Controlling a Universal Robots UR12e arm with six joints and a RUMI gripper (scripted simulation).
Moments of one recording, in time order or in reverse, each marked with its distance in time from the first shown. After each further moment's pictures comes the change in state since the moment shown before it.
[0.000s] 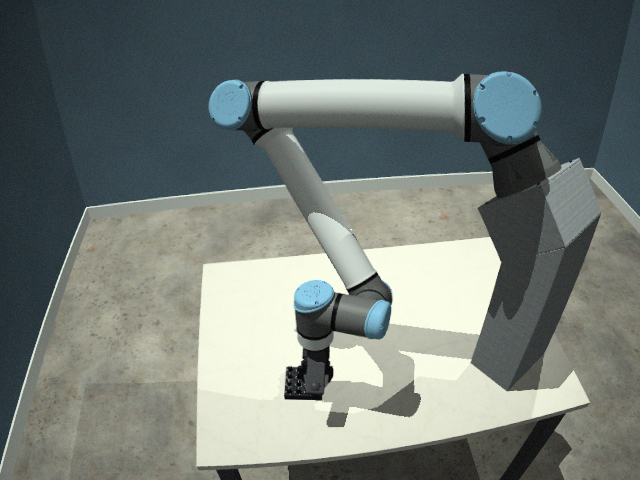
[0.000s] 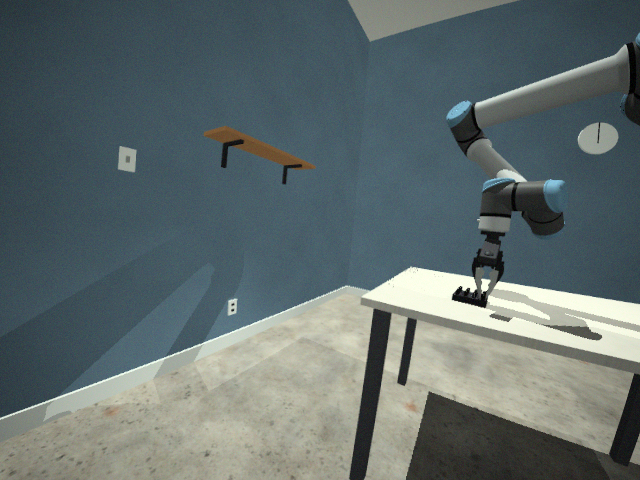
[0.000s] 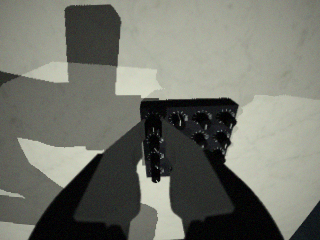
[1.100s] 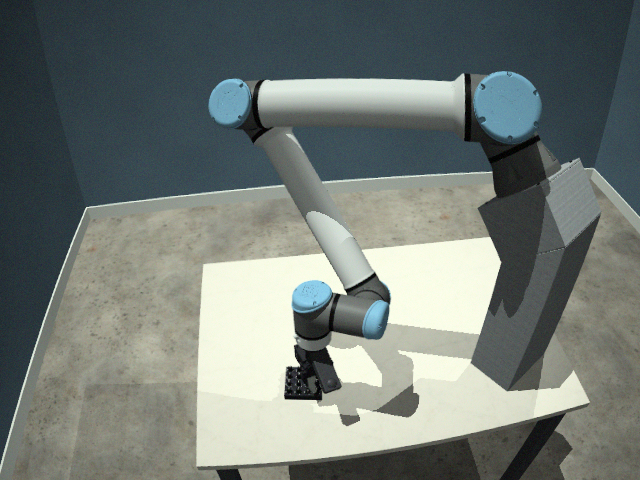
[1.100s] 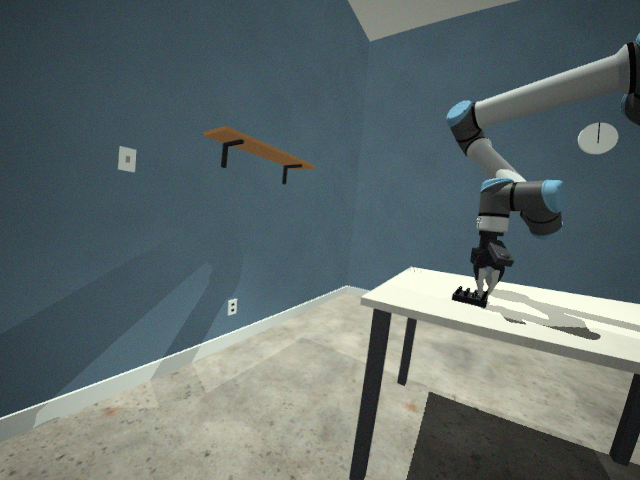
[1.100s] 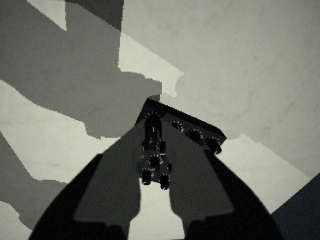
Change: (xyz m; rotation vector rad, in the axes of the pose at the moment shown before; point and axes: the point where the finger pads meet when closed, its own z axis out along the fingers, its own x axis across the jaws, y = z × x) arm -0.002 0.000 0.000 0.001 0.002 -0.472
